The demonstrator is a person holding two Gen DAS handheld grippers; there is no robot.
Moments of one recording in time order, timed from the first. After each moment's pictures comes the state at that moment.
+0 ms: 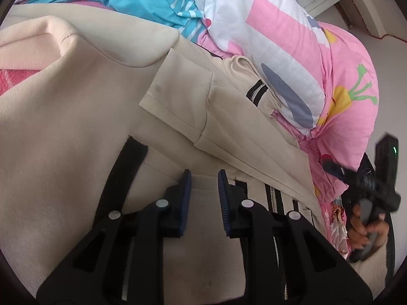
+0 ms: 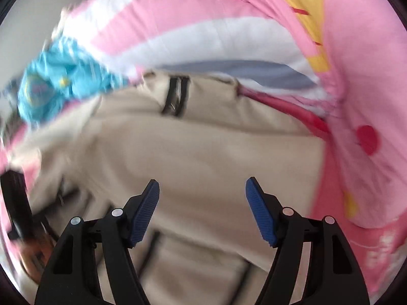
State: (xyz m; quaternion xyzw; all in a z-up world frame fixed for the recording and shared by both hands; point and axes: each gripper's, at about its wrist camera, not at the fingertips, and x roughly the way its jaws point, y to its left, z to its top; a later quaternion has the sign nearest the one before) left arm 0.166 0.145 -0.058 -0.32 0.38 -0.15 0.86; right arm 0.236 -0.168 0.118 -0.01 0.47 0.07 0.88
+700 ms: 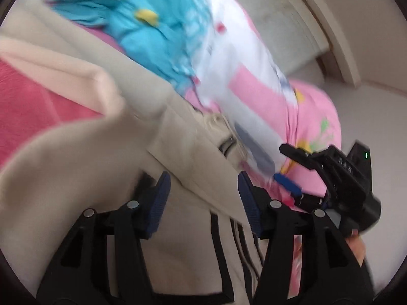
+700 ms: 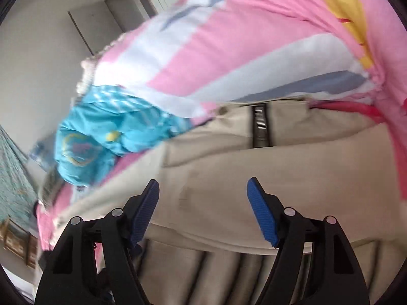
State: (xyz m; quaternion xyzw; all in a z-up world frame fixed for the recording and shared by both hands) left arm 0.125 0.195 -0.053 -0.44 0.22 -0.16 0.85; right arm 0.230 -0.058 0.139 0.16 0.39 0.11 0.90
